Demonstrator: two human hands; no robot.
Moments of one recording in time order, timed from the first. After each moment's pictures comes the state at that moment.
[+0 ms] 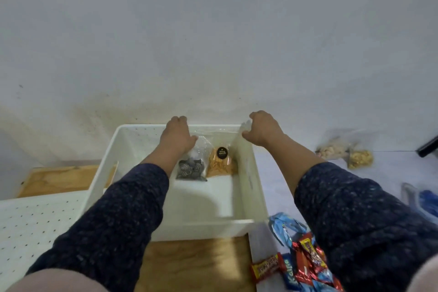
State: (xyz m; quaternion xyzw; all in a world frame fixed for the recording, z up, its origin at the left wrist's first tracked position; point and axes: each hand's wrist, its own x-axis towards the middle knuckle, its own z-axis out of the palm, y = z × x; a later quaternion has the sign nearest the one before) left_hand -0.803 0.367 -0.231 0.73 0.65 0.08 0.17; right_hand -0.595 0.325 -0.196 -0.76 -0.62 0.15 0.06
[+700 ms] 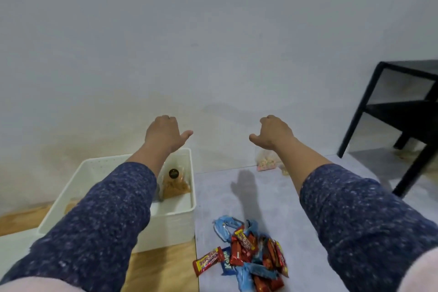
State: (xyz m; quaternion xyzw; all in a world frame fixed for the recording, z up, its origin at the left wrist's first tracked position) left_hand -0.682 0.230 -0.101 0.79 0.61 0.09 -0.05; right_hand -0.436 0.144 -0.100 -0.81 -0.58 0.01 0.09
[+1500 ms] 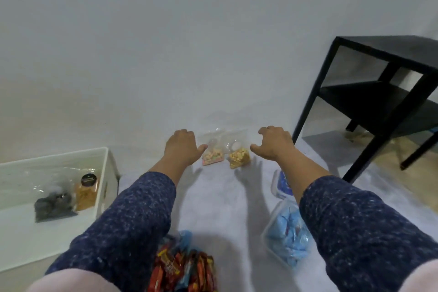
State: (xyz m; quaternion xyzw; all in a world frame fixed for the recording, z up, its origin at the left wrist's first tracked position) left_hand -0.429 0.248 -0.208 0.85 0.52 0.03 0.06; right_hand -0.222 0.144 -0.185 -0.85 -0.52 0.04 -0.01
